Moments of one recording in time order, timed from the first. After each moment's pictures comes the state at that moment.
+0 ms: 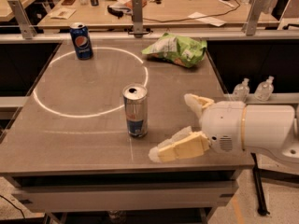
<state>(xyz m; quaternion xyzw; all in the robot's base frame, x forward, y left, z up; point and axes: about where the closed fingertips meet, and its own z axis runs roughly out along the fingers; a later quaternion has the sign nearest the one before) 0.424 -0.053 0.894 -0.41 0.72 0.30 0.47</state>
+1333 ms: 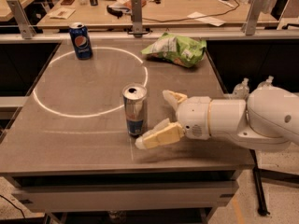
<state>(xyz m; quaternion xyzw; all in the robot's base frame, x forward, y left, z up) 0.485 -0.016 0.853 -0.44 0.68 0.33 0.49</state>
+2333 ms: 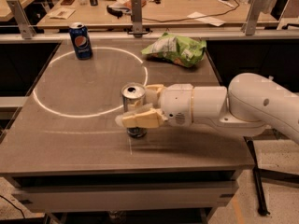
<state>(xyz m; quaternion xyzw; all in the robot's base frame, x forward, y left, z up) 0.492 0.032 0.886 -0.47 0.62 0.38 0.51</state>
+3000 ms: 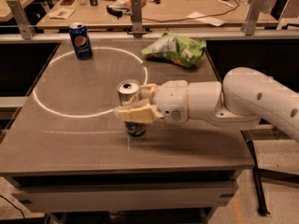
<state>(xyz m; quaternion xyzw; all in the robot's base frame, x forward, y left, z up) 0.491 0.045 0.891 -0.49 0.60 0.39 0.50</state>
